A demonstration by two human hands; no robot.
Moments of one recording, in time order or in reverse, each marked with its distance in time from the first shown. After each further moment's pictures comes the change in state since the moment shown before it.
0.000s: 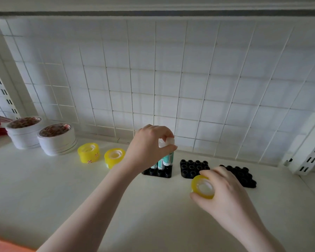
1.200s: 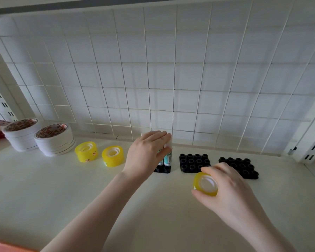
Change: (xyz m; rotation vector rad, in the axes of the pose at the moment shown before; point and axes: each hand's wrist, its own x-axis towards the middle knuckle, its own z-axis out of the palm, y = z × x) left_hand -0.016 -0.029 0.042 0.268 0.142 0.198; right_hand -0.006 0.007 0.002 0.028 0.024 0.002
